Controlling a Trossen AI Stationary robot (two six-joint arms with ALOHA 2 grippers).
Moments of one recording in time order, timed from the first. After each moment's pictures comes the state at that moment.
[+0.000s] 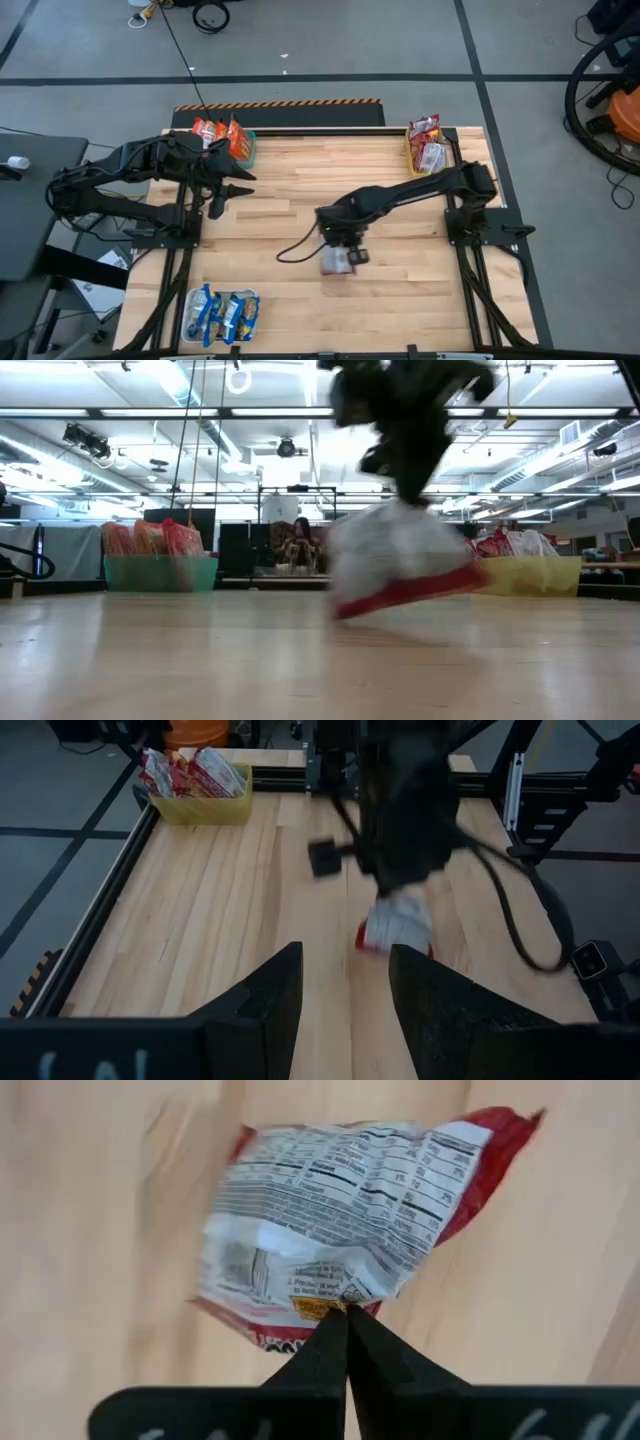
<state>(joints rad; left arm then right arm) 0.11 0.94 1.25 -0.82 0.06 0.03 0.13 1.92 1.55 -0.99 -0.14 -0.05</state>
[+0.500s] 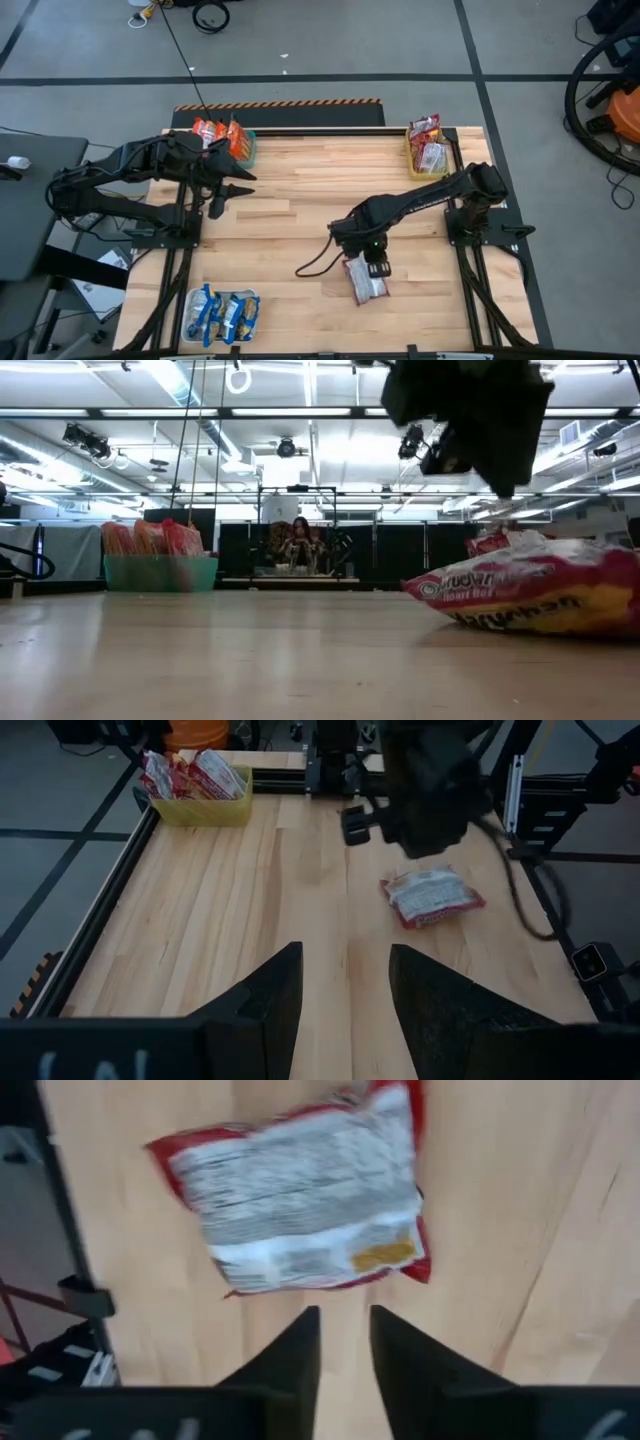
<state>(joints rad) 0.11 0.94 1.25 -0.81 0.06 0.03 0.20 1.85 1.49 -1.22 -0.32 0.13</state>
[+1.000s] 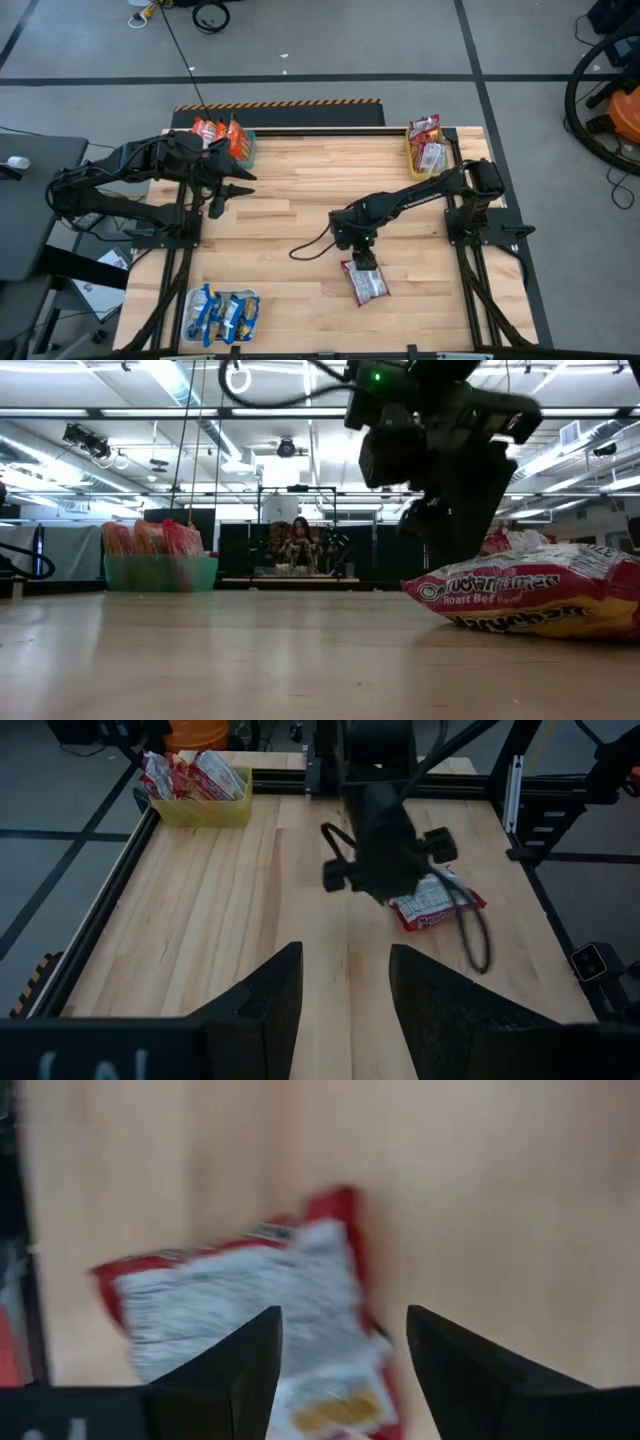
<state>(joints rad) 0.11 0.94 1.25 -0.81 0.06 0.03 0.11 1.85 1.21 -0.71 -0.38 0.12</state>
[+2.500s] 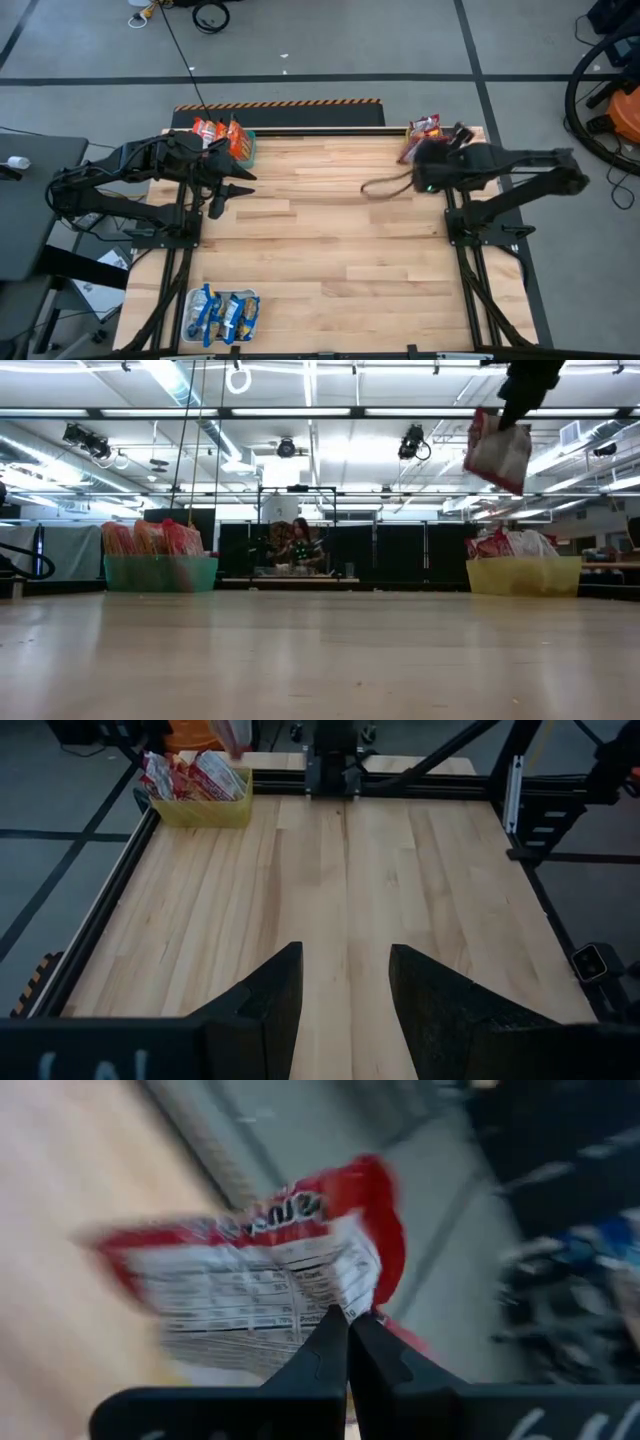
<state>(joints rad) 0.11 0.94 1.25 -0.81 0.06 0.03 0.04 1.11 1.23 -1.52 0.96 0.49</state>
